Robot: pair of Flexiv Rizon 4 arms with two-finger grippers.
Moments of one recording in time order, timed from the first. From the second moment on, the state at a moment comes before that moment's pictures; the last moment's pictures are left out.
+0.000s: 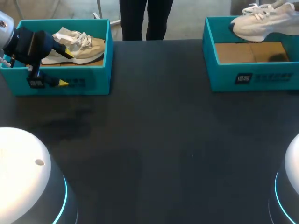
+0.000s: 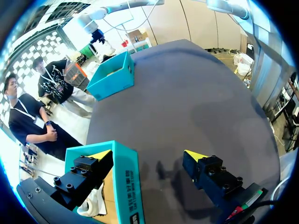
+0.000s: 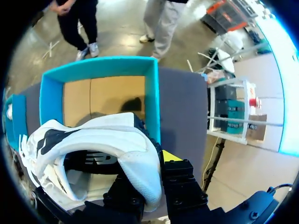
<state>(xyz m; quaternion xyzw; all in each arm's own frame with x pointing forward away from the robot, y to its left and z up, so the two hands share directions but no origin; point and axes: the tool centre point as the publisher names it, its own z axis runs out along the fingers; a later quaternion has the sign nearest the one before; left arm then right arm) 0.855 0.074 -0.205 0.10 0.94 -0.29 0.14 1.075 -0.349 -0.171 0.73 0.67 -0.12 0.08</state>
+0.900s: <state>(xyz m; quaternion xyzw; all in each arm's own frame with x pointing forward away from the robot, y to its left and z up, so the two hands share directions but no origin) 0.855 0.074 -0.205 0.10 0.94 -0.29 0.14 1.051 -0.351 -0.178 0.87 0.47 -0.14 0.10</state>
